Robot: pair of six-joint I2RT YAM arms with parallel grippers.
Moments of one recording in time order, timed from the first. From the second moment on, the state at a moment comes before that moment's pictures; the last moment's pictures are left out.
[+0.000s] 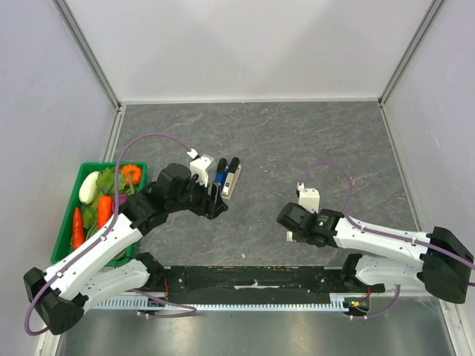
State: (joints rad) left arm -0.71 0.90 0.86 -0.59 0.16 -0.30; right arm 1.02 1.12 0.62 -0.74 0.49 0.98
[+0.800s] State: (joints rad) left arm -0.71 0.90 0.86 -0.59 0.16 -0.30; right arm 1.00 1.17 0.59 -0.67 0.46 0.95
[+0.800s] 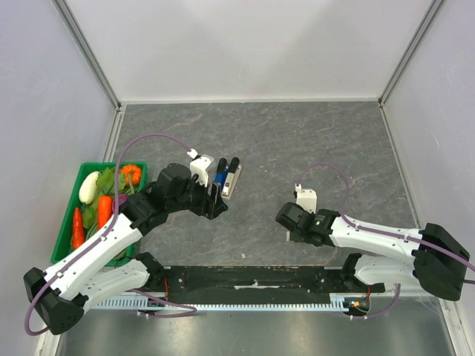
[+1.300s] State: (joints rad) left arm -0.71 0.89 0.86 -0.59 0.14 -0.30; right arm 1.12 1.27 0.82 -0.64 0.39 0.84
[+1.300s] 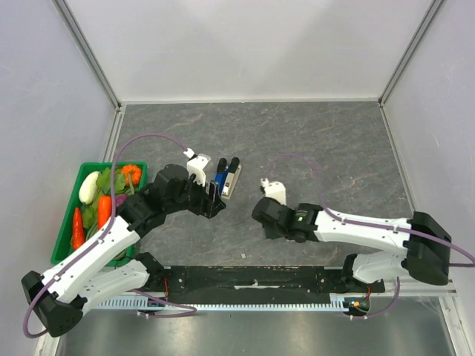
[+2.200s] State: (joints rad) left arm -0.71 0.69 0.83 -0.59 -0.13 -0.34; right arm 1.40 1.68 1.00 -0.48 0.30 0.82
